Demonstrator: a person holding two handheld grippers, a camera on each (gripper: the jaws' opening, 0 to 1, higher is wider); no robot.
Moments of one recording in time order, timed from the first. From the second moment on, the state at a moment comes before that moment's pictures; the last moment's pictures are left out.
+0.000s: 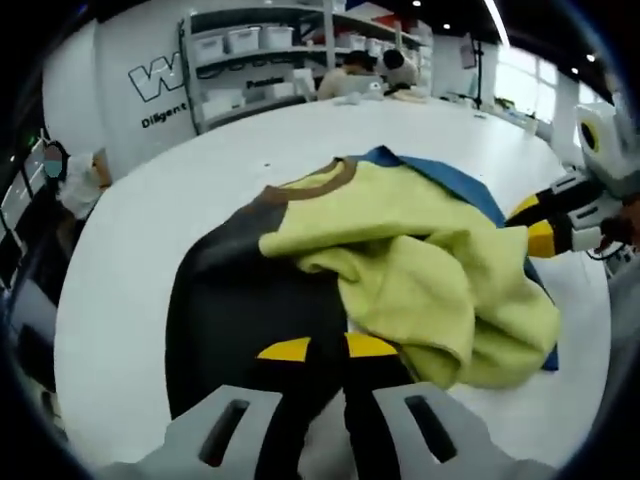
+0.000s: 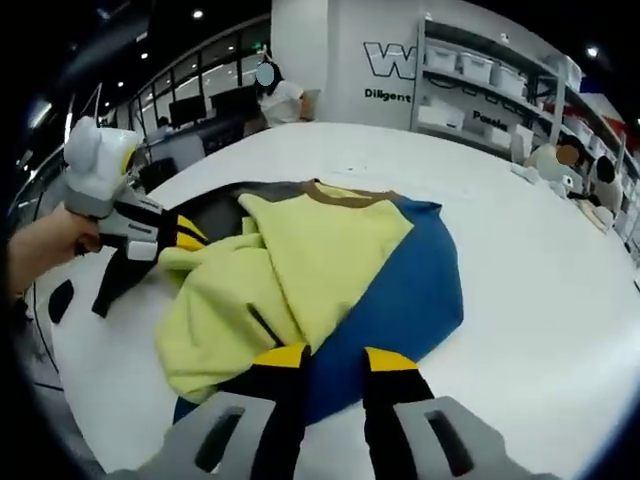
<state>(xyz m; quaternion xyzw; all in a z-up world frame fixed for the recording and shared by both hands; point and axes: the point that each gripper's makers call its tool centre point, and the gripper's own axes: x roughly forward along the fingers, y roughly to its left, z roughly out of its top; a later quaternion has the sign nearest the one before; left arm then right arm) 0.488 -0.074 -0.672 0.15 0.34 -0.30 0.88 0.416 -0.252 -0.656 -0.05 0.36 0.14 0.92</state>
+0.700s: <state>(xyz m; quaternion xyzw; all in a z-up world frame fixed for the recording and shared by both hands) 0.491 -0.072 -0.672 0.14 0.33 -0.28 0.89 0.395 -0.246 -0.679 -0.10 0.39 0.15 0.90</state>
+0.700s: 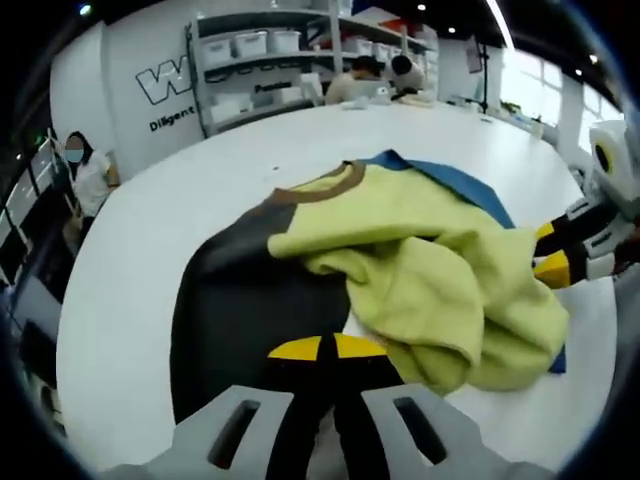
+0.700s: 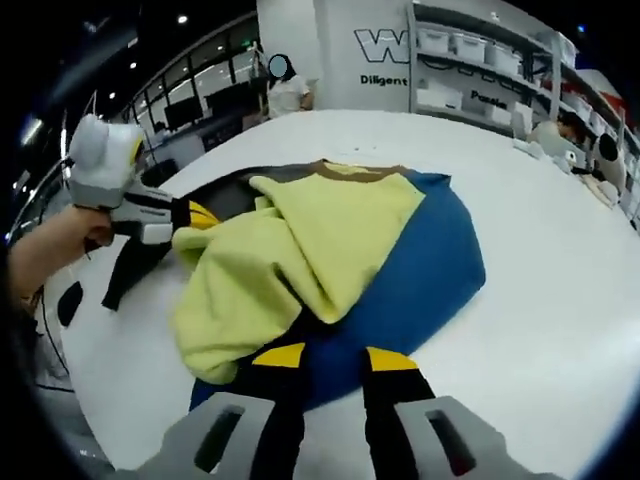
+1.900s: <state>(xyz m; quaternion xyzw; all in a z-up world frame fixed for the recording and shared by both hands) 0.483 -0.032 -0.611 0.10 0.35 -0.32 0.88 0.434 -0.359 -0.560 -0.01 0.27 0.13 0.95</state>
